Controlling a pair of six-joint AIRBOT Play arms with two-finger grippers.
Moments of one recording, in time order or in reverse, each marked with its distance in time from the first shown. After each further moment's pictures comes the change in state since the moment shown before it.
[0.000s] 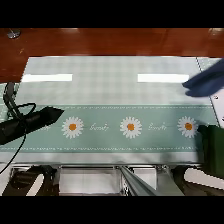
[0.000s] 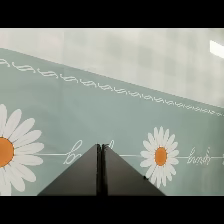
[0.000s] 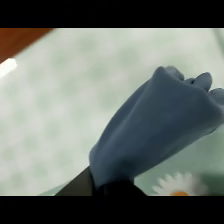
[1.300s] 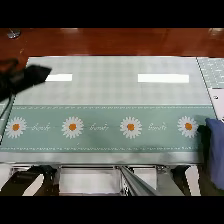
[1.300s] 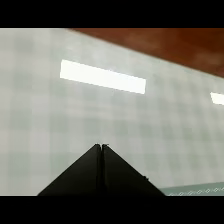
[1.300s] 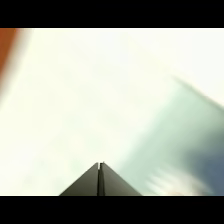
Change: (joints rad) left arm -0.028 -0.315 0.425 -0.003 0.233 0.219; right arm -0.394 0.665 -0.907 0.462 -0.426 -0.355
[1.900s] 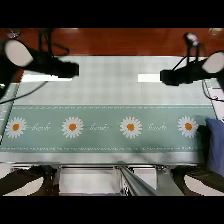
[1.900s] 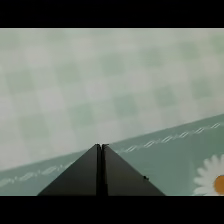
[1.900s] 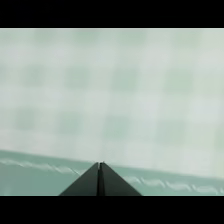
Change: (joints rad) left arm -0.209 -0.481 0.381 0.388 -0.396 -0.154; right arm 1.055 -0.560 0.108 -0.615 -0.213 0.225
